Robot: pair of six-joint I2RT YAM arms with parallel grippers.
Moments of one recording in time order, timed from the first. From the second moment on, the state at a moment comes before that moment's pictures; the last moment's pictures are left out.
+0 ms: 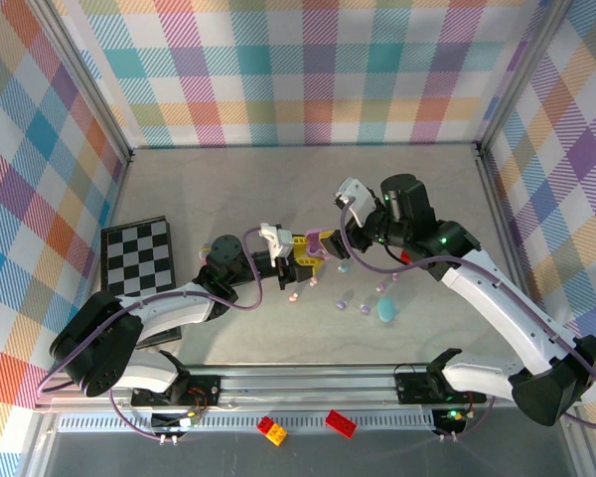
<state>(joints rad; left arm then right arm) -0.68 1.36 0.55 0.89 0.67 -0.10 0.63 1.17 1.20 -0.58 -0.25 -0.24</state>
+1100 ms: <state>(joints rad) -0.64 1.36 0.51 0.96 0.67 -0.16 0.17 1.20 0.64 -0.53 -0.50 0.56</state>
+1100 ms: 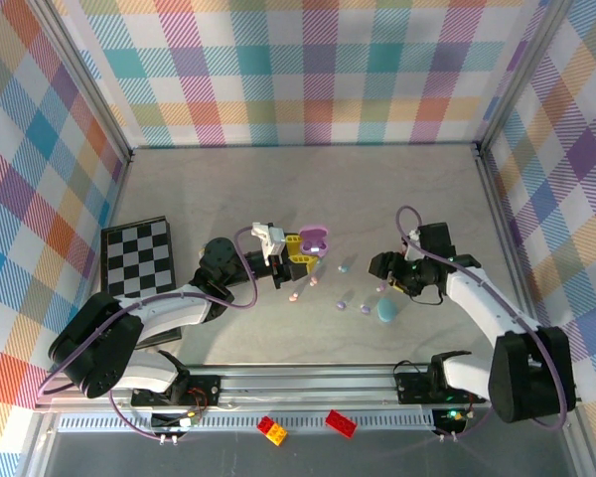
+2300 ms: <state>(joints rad) -0.64 1.33 0.51 0.96 0.71 -0.16 0.13 1.45 0.60 -0.35 -0.54 0.62</state>
